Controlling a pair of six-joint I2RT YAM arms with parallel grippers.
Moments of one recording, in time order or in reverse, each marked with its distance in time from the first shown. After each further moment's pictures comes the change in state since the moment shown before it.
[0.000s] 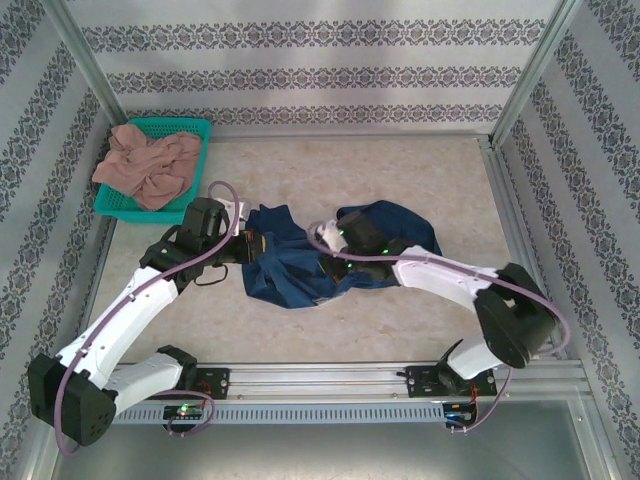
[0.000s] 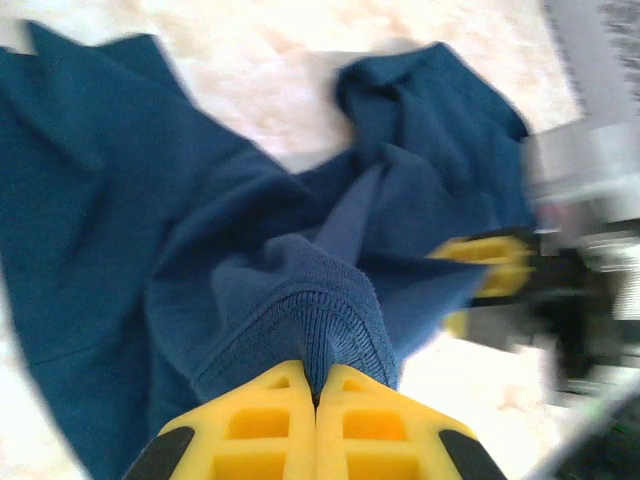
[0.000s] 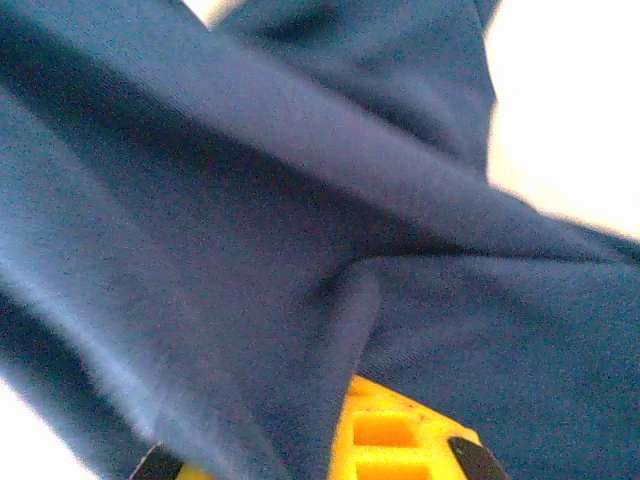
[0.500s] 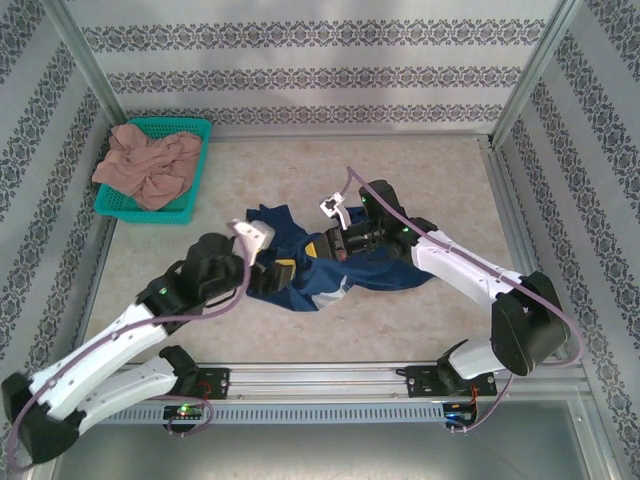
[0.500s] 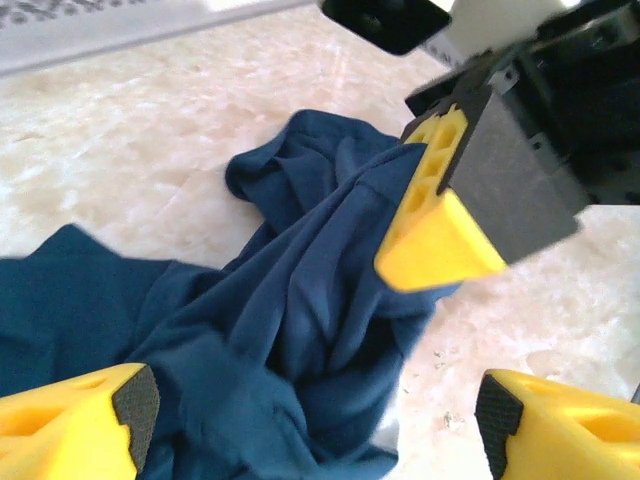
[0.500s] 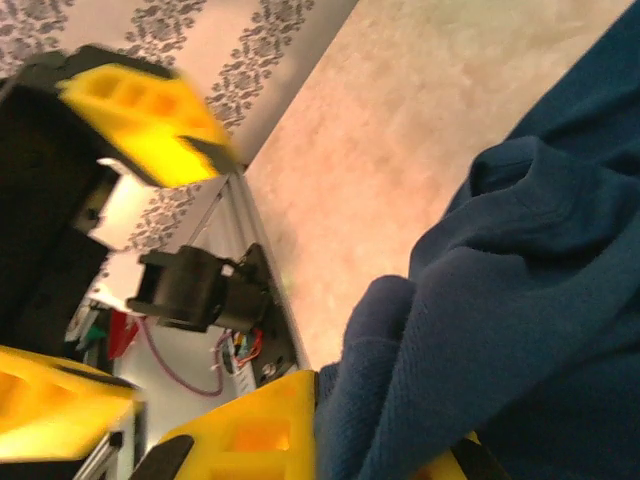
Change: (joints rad) left arm -0.336 -0.139 -0.132 0.255 -0.190 0.289; right arm -0.129 -0.026 0.142 -0.054 -0.637 0.293
